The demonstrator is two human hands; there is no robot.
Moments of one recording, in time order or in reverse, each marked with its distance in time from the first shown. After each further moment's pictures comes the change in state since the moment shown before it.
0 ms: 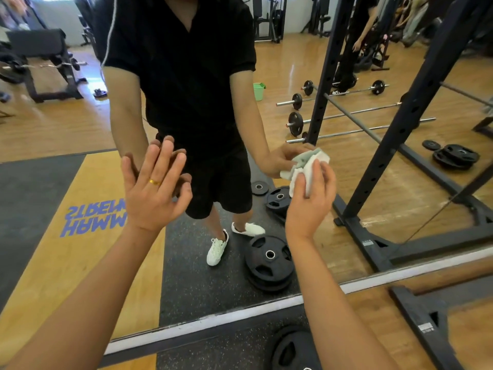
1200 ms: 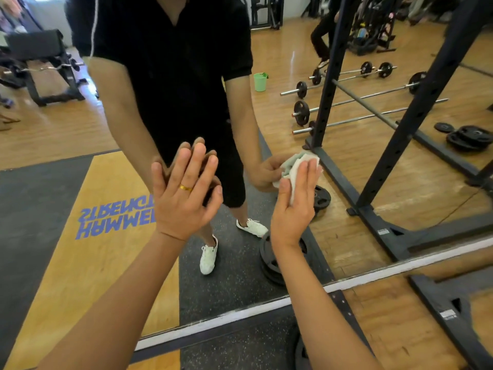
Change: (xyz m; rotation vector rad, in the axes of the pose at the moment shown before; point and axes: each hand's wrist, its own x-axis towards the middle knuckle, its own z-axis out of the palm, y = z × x) left_hand -0.004 -0.002 0.003 -0.038 0.015 0.017; right_hand -0.067 -0.051 0.053 0.122 -0.083 -0.047
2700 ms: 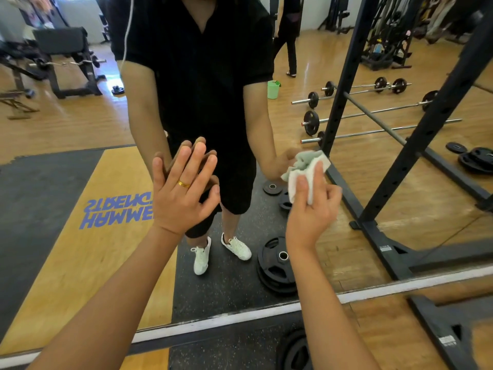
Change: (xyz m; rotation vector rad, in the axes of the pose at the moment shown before) left_hand -0.002 0.000 0.001 0.033 0.016 -0.014; right_hand 0.025 0.013 -0.026 0.028 0.133 0.052
